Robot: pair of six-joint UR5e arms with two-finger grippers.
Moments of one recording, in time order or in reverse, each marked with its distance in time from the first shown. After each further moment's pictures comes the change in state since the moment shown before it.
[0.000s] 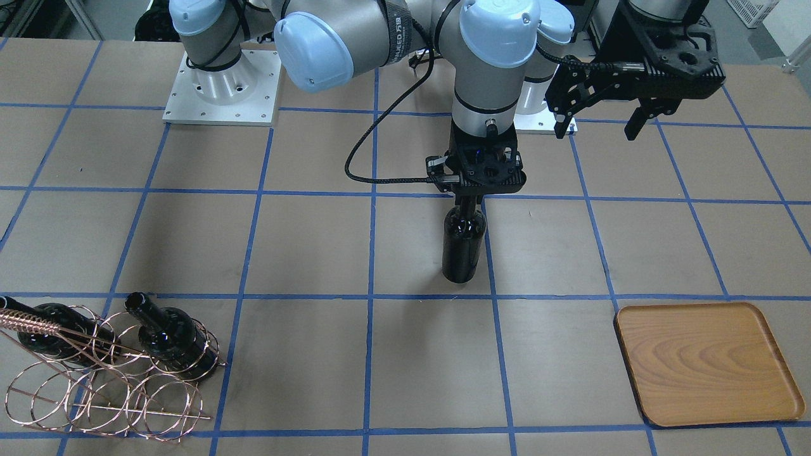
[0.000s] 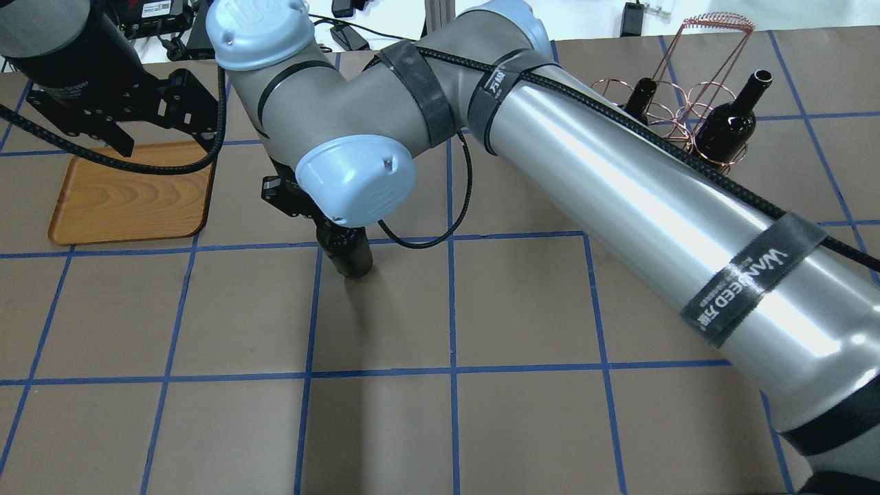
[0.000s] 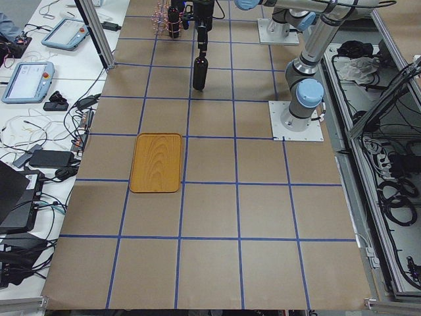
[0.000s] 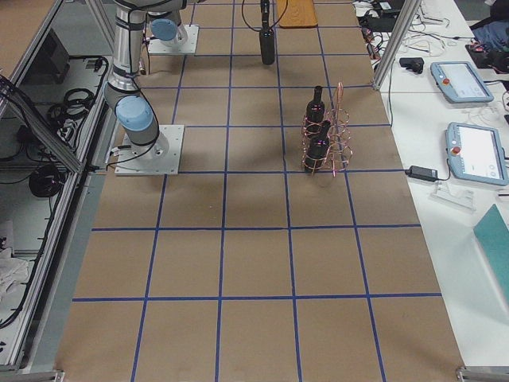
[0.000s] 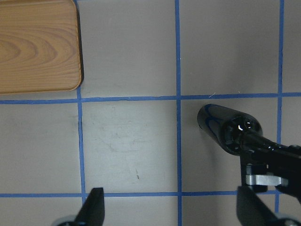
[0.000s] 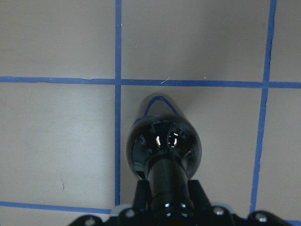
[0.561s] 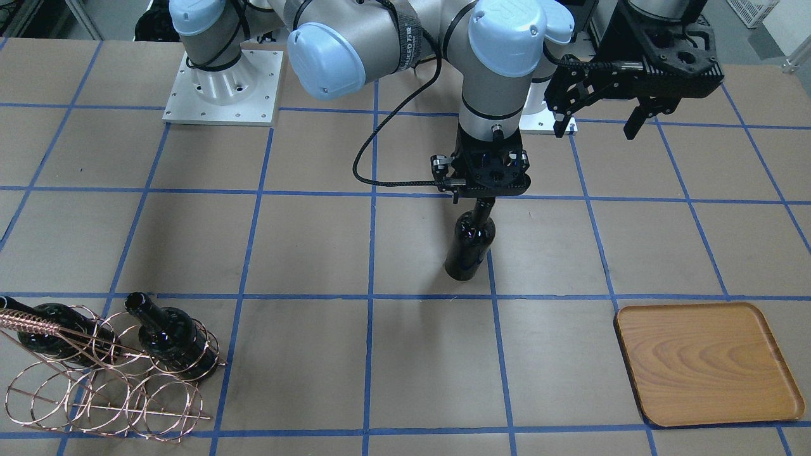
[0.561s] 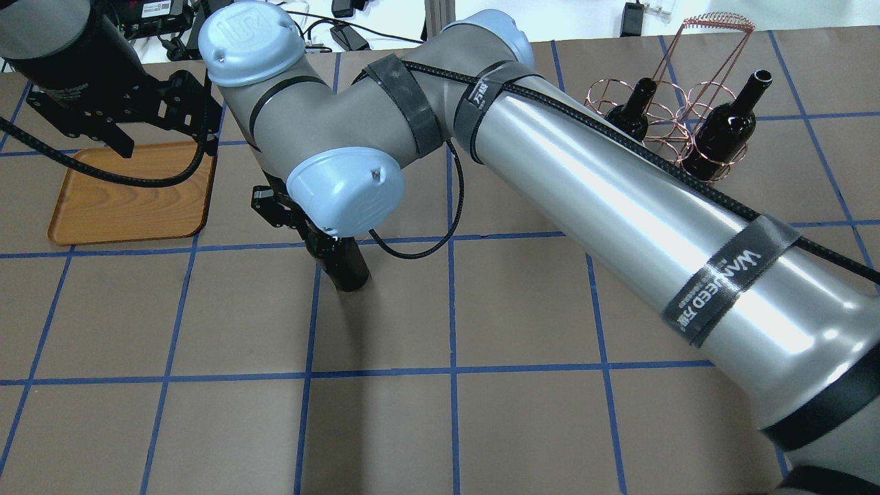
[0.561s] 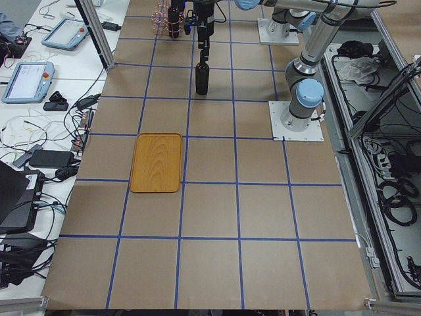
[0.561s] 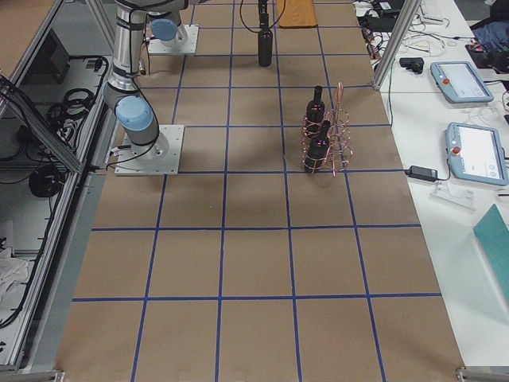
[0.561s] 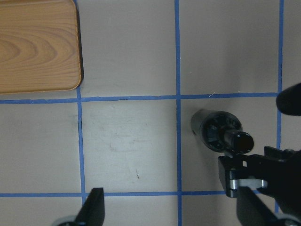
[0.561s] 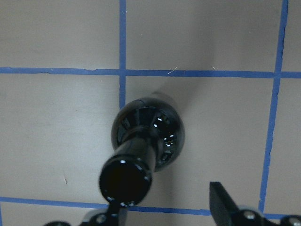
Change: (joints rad) left arm -0.001 0.003 -0.004 0.000 0.000 0.000; right arm 0.013 0.011 0.000 0.001 0.010 0.013
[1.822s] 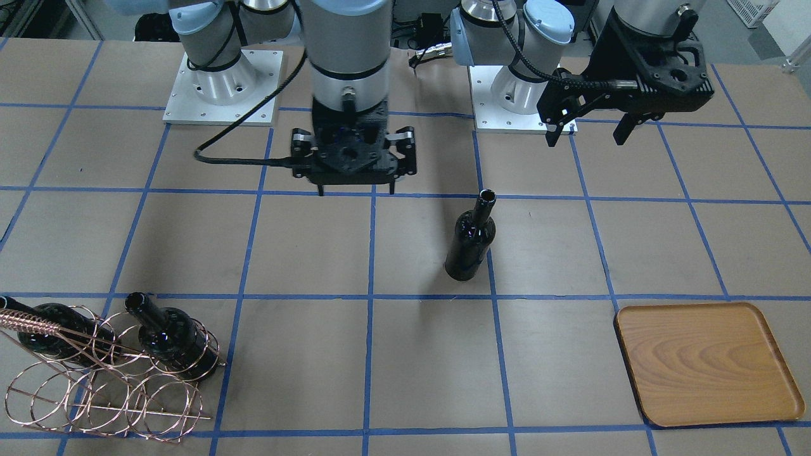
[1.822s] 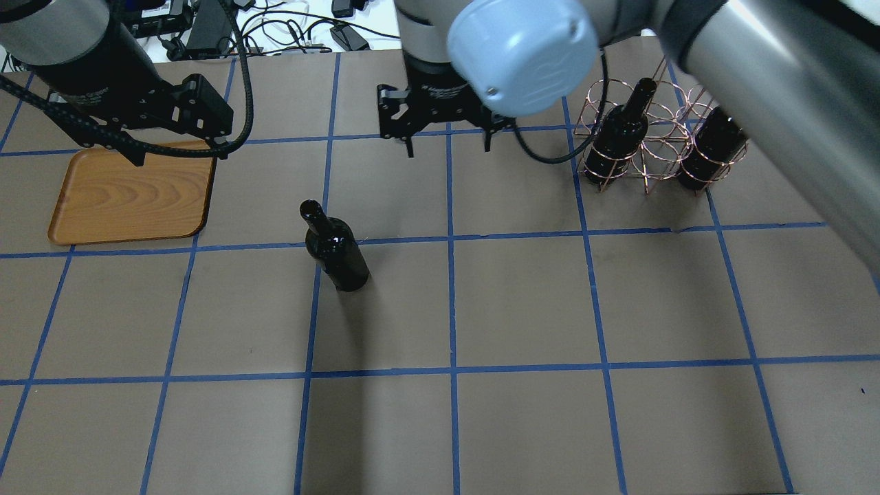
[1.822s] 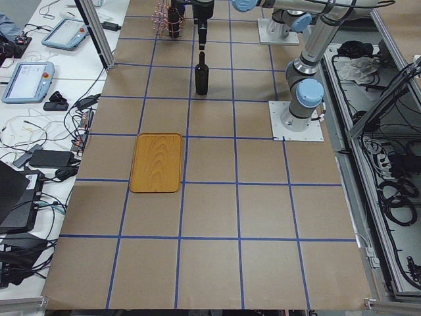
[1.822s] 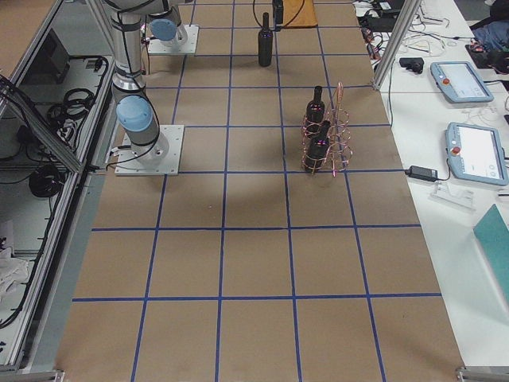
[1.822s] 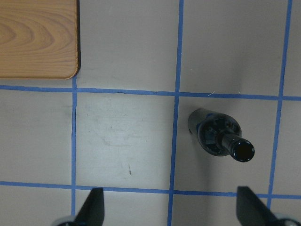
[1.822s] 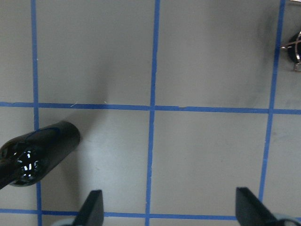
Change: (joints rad) left arm -0.026 -0.022 -0.011 -0.001 -0.002 -0.105; right arm -0.285 -0.190 0.016 0.190 -0.079 -0.287
